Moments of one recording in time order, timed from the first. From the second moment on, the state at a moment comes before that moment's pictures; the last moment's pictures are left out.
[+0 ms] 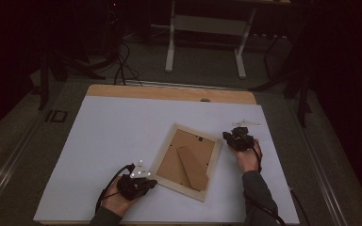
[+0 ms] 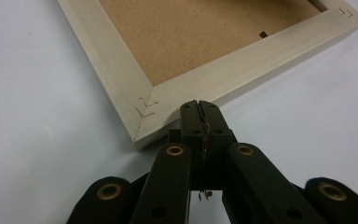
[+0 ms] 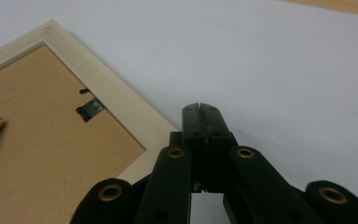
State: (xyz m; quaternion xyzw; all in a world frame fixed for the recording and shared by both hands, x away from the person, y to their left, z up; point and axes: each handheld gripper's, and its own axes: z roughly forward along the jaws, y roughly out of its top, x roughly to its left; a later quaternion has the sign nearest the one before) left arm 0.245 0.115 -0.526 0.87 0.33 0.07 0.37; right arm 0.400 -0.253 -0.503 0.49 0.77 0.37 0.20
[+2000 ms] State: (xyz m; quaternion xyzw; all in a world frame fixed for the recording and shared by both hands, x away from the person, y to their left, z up) left arm 0.256 0.108 -0.531 0.86 0.36 0.09 0.34; right arm 0.417 -0.252 -0.514 0.50 0.78 0.34 0.16
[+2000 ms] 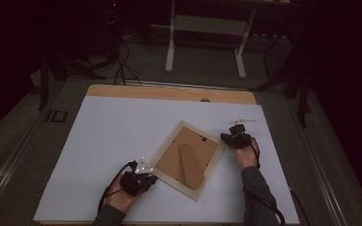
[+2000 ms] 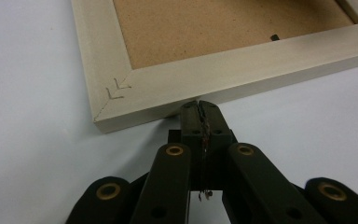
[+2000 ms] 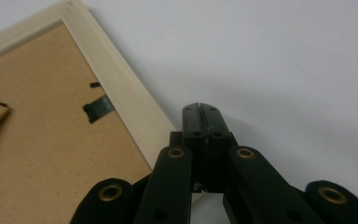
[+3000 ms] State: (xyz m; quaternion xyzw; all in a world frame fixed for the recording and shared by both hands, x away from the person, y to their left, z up) left arm 0.264 0.107 -0.531 0.85 0.38 0.11 0.34; right arm 0.407 -0.253 -0.527 0.49 0.79 0.34 0.14
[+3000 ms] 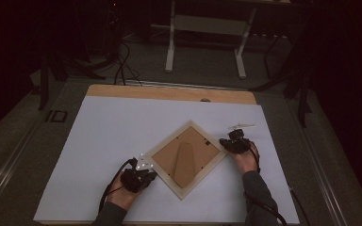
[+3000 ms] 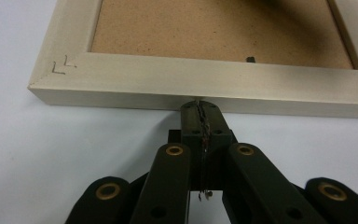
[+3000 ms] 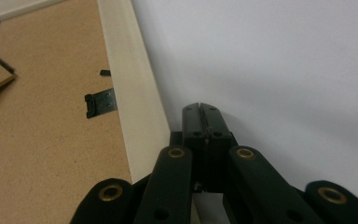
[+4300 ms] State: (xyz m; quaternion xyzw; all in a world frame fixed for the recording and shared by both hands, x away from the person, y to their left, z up) left arm 0.306 0.124 -0.532 0.82 0.45 0.13 0.34; right arm 0.392 -0.253 -0.524 0.47 0.82 0.32 0.12
